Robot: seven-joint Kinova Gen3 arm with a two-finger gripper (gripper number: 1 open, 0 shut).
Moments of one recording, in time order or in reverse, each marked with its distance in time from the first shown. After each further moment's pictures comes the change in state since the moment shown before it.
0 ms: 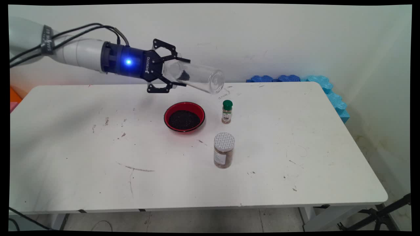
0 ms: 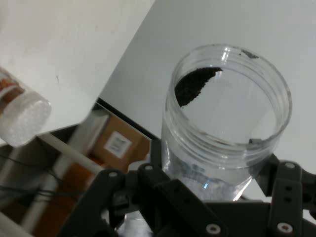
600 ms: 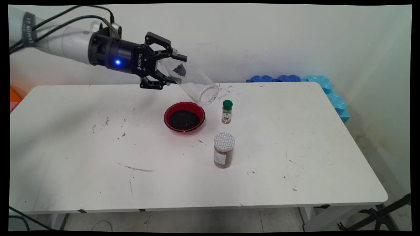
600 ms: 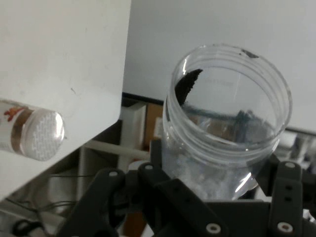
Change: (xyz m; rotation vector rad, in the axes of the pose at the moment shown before) arm -0.027 0.016 -0.015 0.033 -0.058 0.430
